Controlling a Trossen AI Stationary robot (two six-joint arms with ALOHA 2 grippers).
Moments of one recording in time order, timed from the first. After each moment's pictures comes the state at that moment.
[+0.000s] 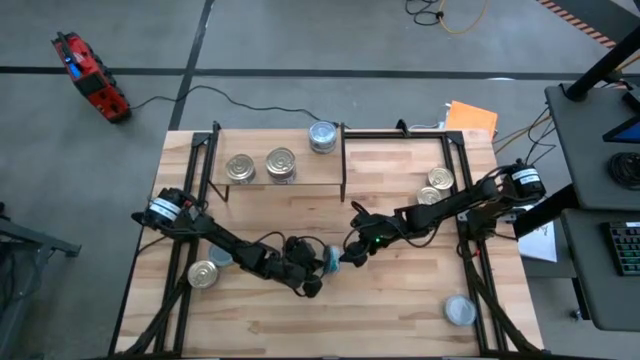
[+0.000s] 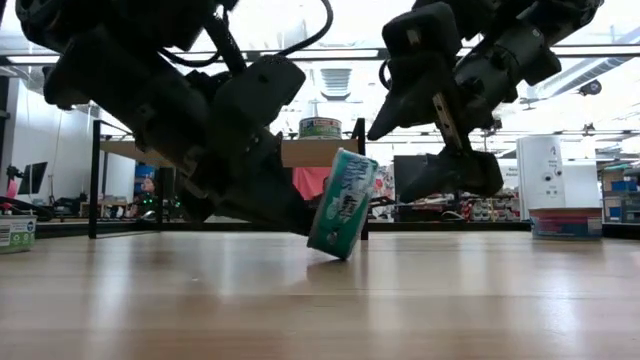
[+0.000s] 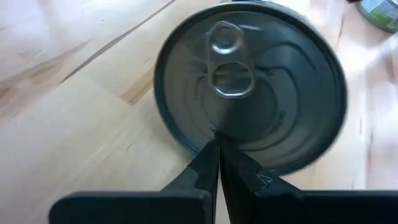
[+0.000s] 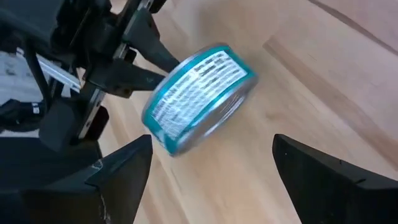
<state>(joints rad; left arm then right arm) -0.42 1.91 0.87 0.30 -0.51 -0.85 0.15 1.61 0.77 0.15 -0.13 1.08</state>
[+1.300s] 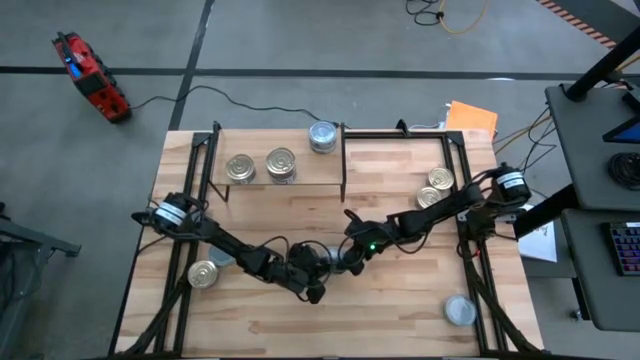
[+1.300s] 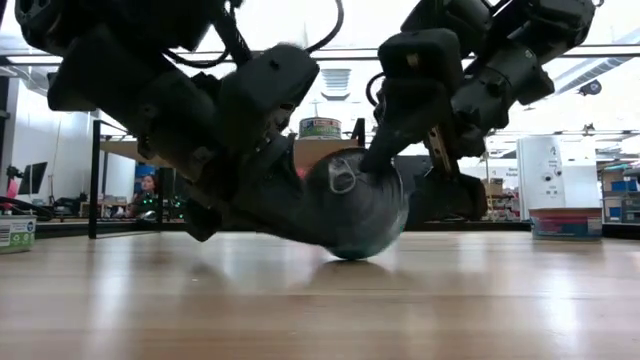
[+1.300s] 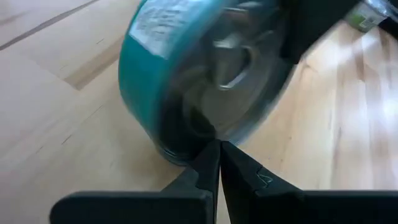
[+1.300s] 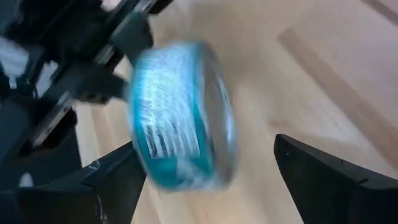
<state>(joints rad) -0.44 1.98 0.91 0.32 -0.44 -0.91 0.16 1.73 0.78 0.23 -0.14 0.96</state>
